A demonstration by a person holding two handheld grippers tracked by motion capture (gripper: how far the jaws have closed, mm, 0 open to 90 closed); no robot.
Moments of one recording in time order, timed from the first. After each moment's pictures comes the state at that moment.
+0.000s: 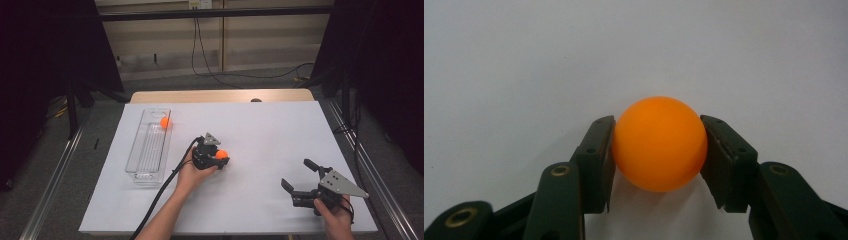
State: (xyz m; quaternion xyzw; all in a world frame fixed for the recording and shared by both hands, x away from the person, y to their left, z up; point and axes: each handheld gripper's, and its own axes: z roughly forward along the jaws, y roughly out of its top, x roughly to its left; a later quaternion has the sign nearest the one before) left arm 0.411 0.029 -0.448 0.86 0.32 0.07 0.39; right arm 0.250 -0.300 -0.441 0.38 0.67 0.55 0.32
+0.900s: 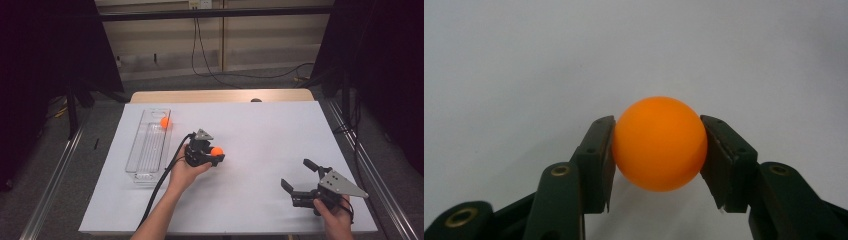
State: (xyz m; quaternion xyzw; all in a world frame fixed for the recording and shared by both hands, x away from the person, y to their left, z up) left arm 0.409 0.047 -0.426 0.85 0.33 0.05 0.40; right arm 0.250 -0.299 -0.440 0.38 0.67 0.55 0.32
